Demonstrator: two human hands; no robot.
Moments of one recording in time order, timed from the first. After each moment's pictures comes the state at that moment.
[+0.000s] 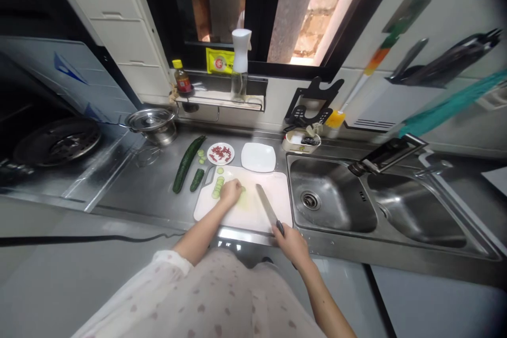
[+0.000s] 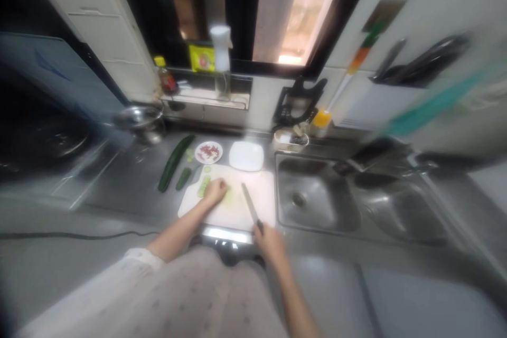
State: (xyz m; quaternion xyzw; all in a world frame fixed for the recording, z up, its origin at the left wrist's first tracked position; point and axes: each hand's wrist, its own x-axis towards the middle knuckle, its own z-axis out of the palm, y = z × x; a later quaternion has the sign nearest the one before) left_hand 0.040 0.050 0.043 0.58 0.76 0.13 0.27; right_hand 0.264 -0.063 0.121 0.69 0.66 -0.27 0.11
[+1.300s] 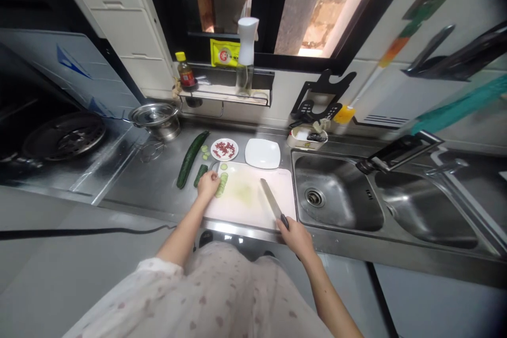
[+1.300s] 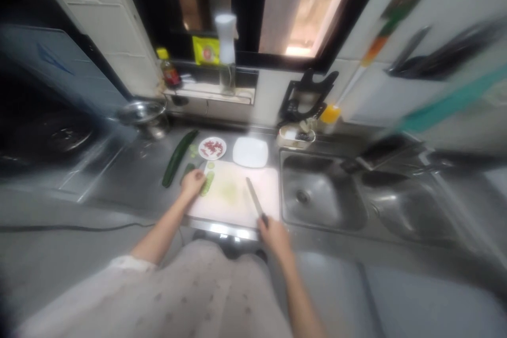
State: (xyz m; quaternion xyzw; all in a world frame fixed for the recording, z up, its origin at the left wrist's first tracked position) left_hand -0.056 0.033 0.034 0.50 0.82 0.20 0.20; right_hand 0.267 -0.051 0.114 0.70 0.65 -0.27 0.11
